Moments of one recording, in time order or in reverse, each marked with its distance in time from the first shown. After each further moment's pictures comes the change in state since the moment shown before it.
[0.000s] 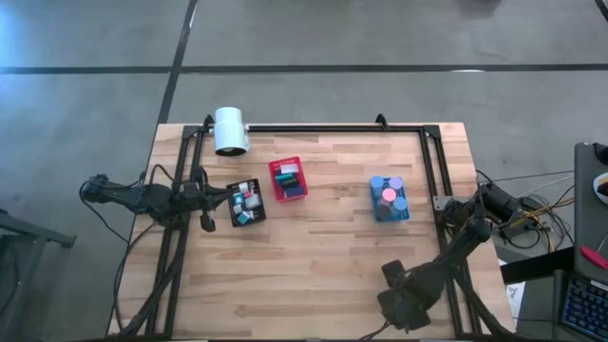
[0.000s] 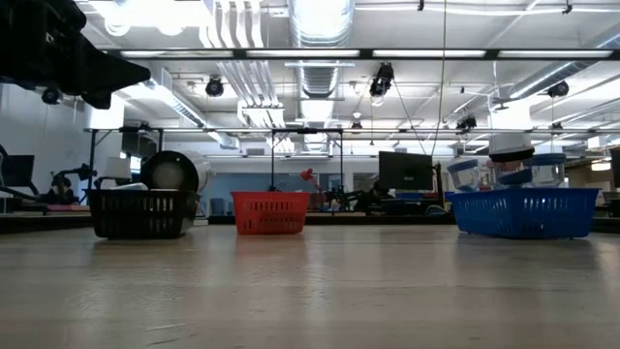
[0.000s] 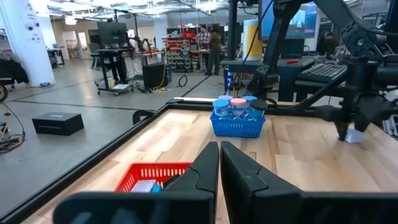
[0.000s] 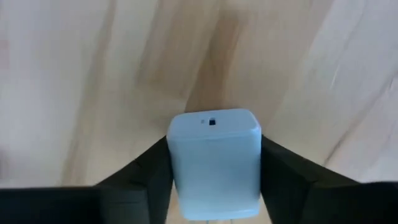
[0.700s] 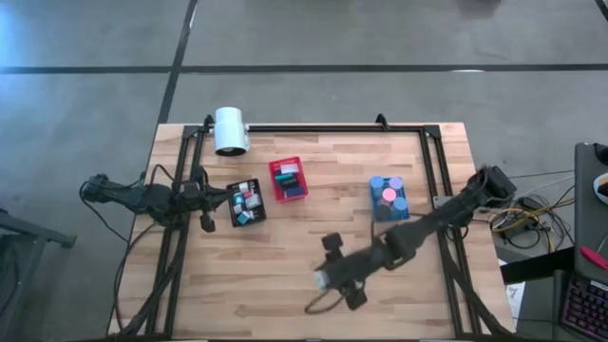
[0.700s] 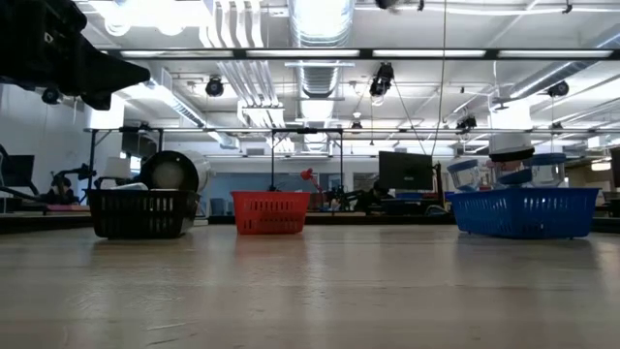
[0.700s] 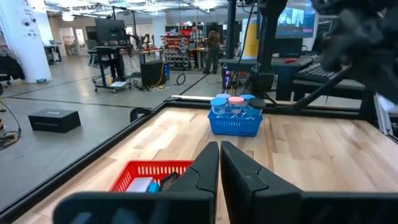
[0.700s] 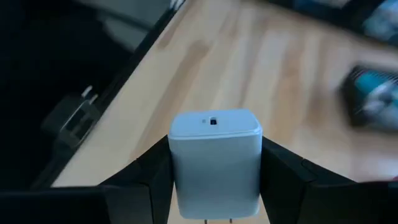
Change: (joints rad) left arm 0.000 0.000 0.000 -0.009 0.008 -0.018; right arm -0.353 -0.127 0.203 0.499 0.223 -0.516
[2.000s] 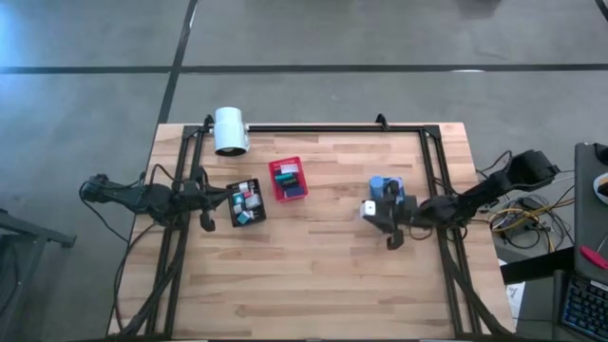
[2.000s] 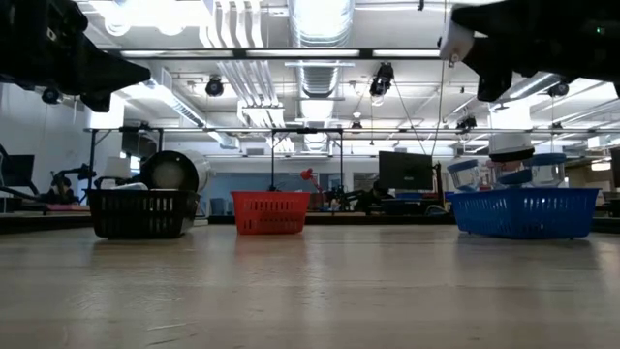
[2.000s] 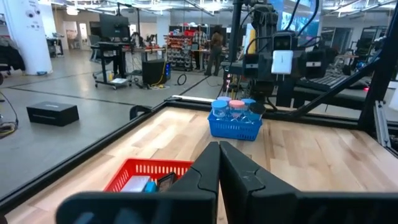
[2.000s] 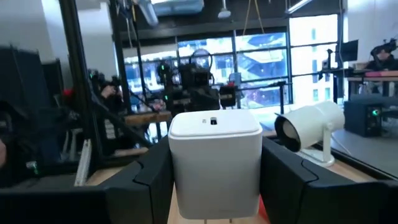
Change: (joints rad) left arm 0.000 0.002 0.000 0.009 -0.014 -0.049; right arm -0.159 -0.501 -1.164 1.592 0.241 0.026
